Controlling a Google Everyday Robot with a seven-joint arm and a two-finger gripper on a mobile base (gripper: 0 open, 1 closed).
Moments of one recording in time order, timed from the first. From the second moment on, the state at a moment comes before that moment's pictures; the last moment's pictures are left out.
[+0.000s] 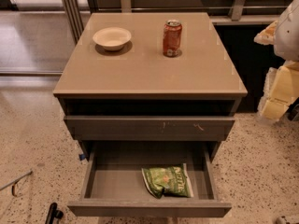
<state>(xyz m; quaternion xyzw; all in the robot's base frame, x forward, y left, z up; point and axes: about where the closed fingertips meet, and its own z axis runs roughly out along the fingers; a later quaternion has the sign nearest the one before) 0.438 -0.216 0.978 -0.60 0.78 -0.04 0.16</state>
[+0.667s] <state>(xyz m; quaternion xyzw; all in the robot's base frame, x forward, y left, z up) 0.440 -0.217 0.973 -0.60 0.78 -0.04 0.17</state>
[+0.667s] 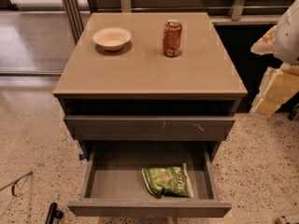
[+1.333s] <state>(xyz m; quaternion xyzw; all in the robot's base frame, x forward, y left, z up) 0.443 -0.185 0.874 -0.59 0.78 0.05 0.21</state>
